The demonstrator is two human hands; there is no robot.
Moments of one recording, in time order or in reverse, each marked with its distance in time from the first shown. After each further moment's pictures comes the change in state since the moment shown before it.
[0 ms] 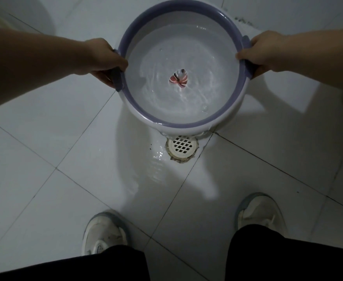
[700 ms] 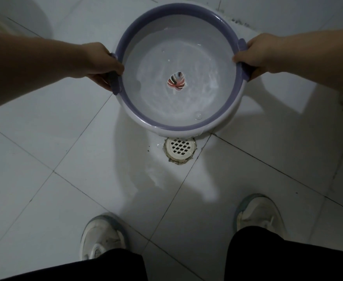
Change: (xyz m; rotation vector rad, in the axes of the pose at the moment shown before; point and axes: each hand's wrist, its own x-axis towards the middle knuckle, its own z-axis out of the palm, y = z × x) left_hand 0.005 -0.004 0.001 -0.003 -0.015 0.003; right_hand 0.001 0.001 -0.001 -0.025 -0.029 0.005
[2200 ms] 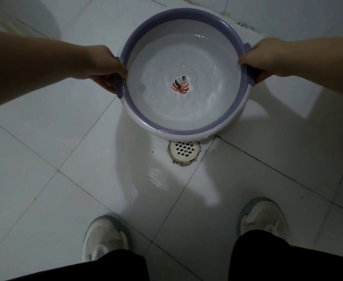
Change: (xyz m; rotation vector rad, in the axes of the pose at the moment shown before) left_hand 0.001 -0.008 -0.006 0.008 -0.044 0.009; right_hand -0.001 -0.003 -0.001 0.006 -0.022 0.014
